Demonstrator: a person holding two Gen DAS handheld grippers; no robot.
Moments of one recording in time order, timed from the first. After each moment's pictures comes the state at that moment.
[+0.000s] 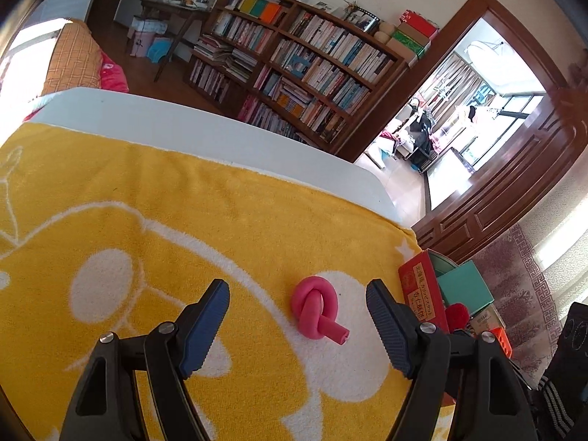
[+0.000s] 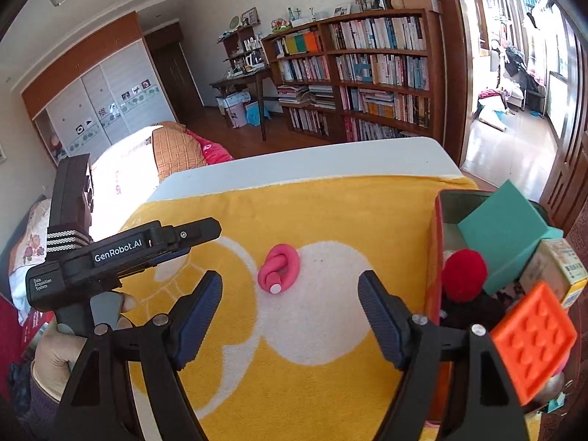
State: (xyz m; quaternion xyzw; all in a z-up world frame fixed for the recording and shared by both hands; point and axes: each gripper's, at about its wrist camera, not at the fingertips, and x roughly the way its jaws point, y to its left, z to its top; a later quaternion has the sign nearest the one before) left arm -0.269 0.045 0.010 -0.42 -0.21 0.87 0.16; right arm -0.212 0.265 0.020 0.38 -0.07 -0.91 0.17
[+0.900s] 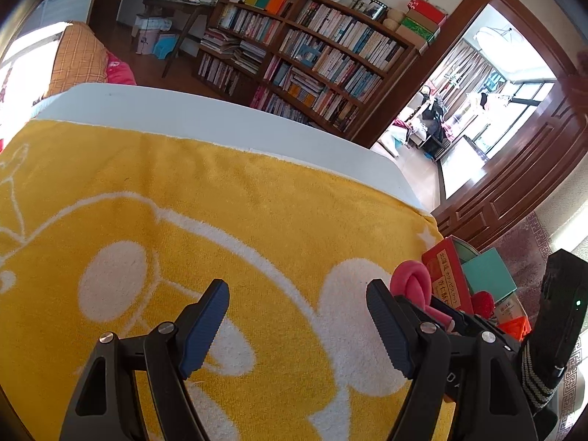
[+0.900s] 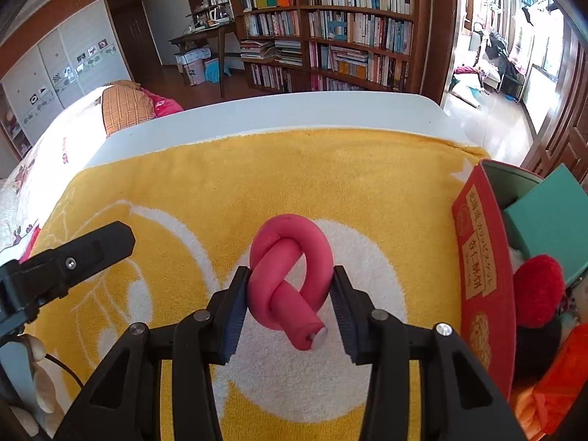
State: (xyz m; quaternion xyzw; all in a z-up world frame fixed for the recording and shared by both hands) left arm -0.272 0.052 -0.008 -0.44 -0.18 0.87 0.16; right arm -0.271 0.240 -0.028 0.45 -0.01 -0.89 0.07
